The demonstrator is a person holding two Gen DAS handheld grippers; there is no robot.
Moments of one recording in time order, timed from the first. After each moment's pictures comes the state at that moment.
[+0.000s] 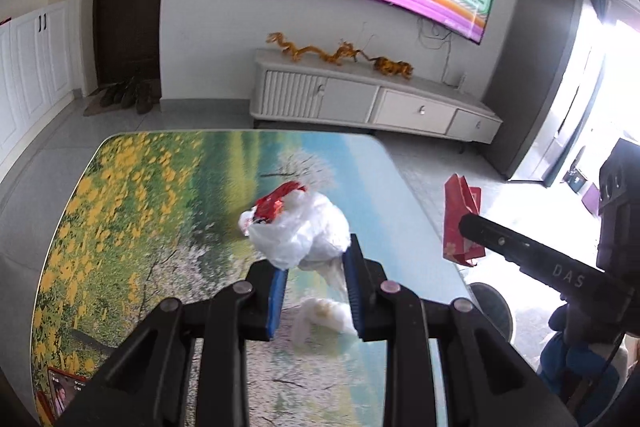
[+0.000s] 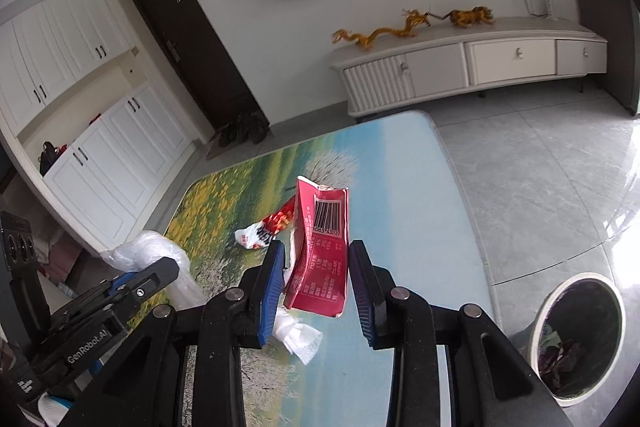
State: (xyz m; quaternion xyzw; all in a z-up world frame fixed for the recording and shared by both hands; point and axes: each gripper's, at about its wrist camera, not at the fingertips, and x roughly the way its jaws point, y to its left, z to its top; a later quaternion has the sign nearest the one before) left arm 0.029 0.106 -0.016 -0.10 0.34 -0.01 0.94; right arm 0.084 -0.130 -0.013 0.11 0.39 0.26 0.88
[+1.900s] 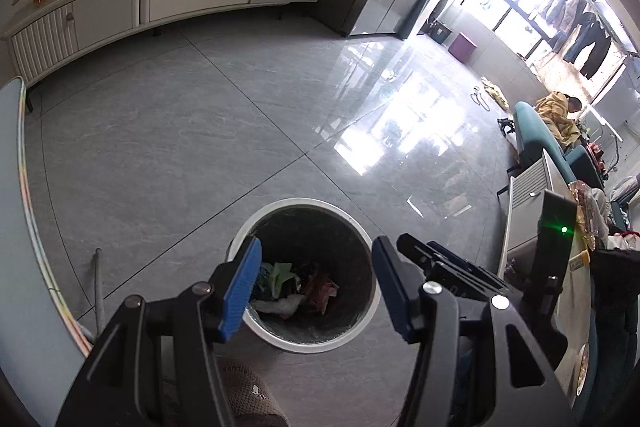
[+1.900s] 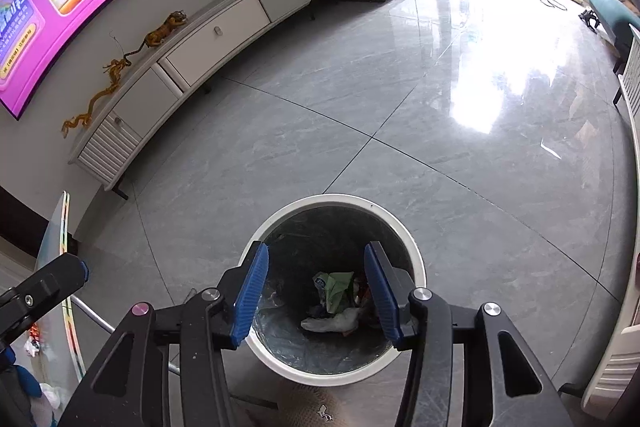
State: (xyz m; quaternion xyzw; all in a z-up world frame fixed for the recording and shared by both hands) left arm 0.159 -0.258 -0.111 -0.02 0.49 -0.32 0.81; right arm 0.066 -0.453 -0.133 0.25 0.44 -0.15 0.85
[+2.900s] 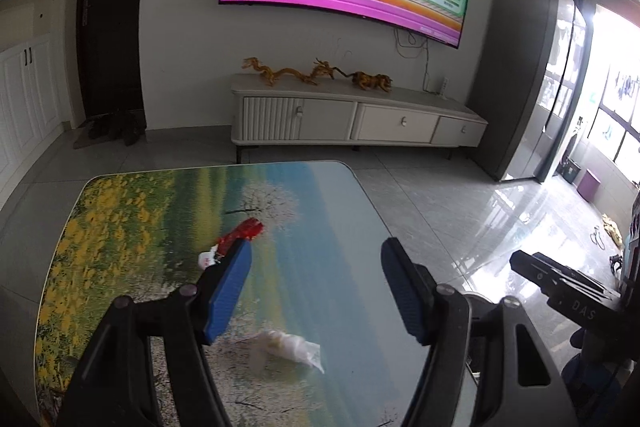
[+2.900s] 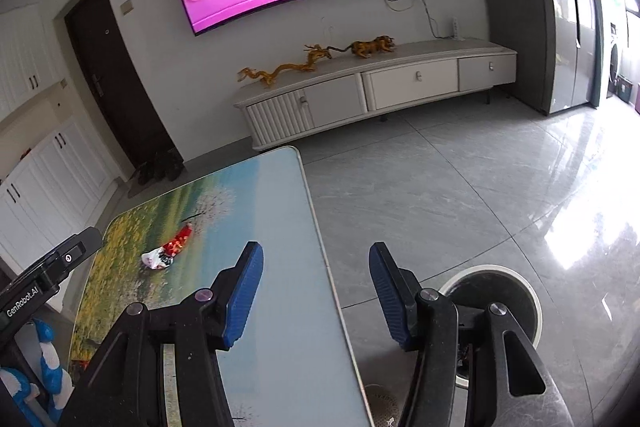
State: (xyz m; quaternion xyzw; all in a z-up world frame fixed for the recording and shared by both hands) left arm 0.041 0.070 0.018 -0.08 0.31 -0.02 0.95; right arm 0.066 -0.217 0.011 0.09 0.36 0.11 0.92
